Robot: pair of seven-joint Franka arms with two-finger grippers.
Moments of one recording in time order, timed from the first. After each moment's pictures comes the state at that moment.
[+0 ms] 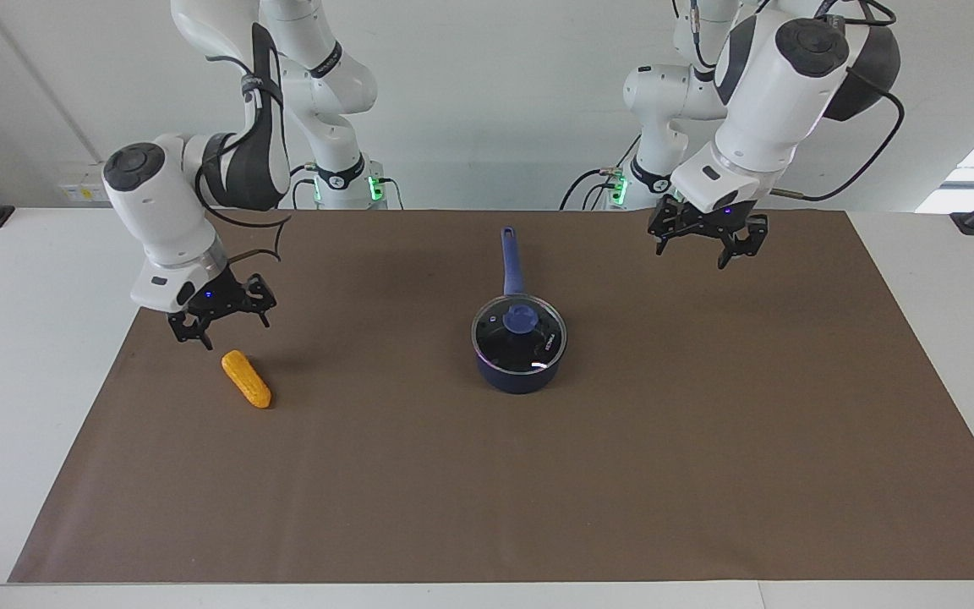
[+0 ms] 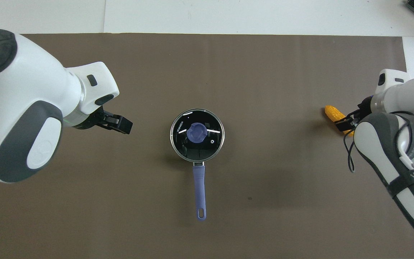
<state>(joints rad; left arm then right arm) -0.33 0.14 -0.11 -1.63 -0.02 1.76 -0.12 -0.07 0.27 -0.04 -1.96 0.01 2.30 -0.83</state>
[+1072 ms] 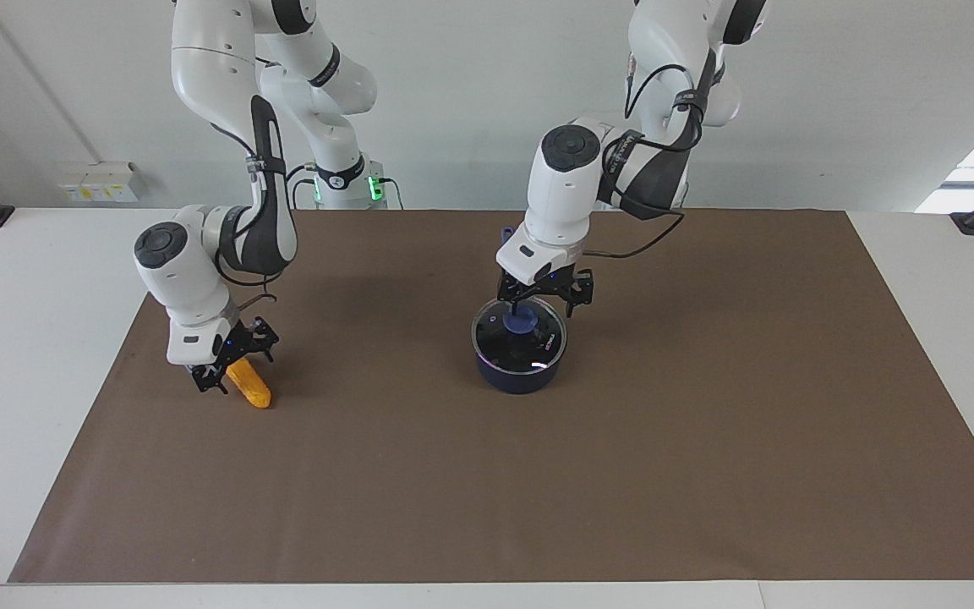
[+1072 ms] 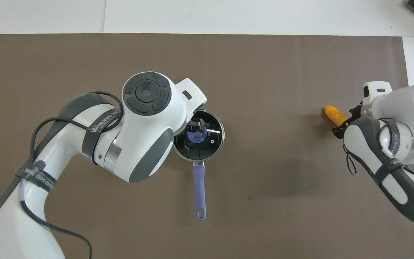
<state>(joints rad) -0.55 0.33 -0.11 -1.63 0.03 1.99 -0.57 -0.09 0.32 -0.03 -2.02 0.01 2.40 -0.92</state>
